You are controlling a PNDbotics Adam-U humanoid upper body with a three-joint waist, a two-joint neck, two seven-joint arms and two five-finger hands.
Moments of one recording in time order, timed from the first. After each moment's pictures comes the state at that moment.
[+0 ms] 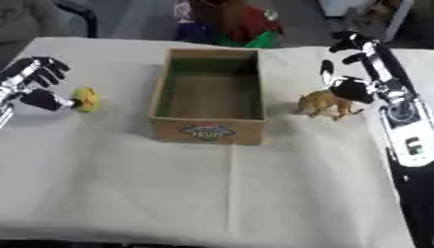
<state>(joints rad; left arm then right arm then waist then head) -0.57 0.65 -0.12 -1.03 -0.45 0.11 -0.15 -0.73 -0.26 0.01 -1.17 0.53 -0.20 0.15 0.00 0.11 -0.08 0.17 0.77</state>
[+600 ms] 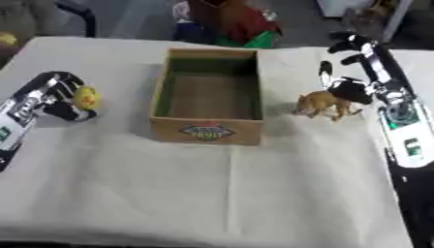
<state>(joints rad) -0.61 0.58 -0.12 -0.94 -0.51 0.12 -0.09 -0.73 -0.25 0.01 -1.17 0.52 -0.20 0.15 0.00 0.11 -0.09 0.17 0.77</state>
